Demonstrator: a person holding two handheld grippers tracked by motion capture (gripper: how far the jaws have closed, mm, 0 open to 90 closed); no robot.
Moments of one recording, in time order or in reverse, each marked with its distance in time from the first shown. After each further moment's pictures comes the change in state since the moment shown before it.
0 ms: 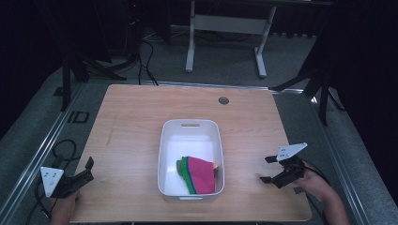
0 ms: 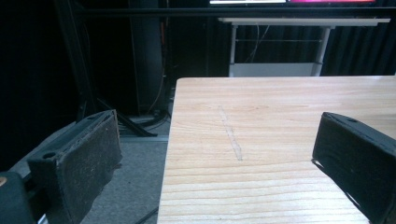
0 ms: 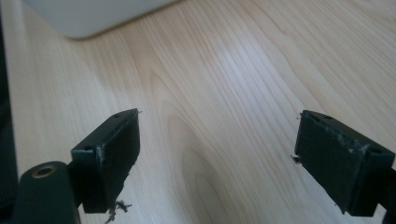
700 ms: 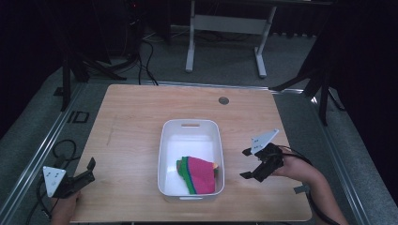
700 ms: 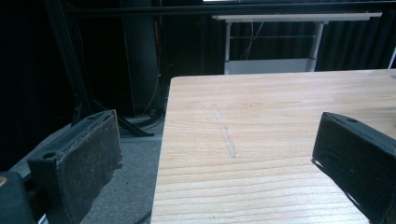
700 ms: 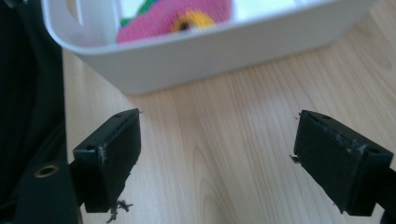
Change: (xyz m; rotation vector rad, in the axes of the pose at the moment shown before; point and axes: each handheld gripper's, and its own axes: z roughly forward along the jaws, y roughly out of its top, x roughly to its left) left arm -0.003 0.000 0.000 0.003 -0.008 0.026; right arm 0.030 0.098 0.014 0.096 0.104 -0.175
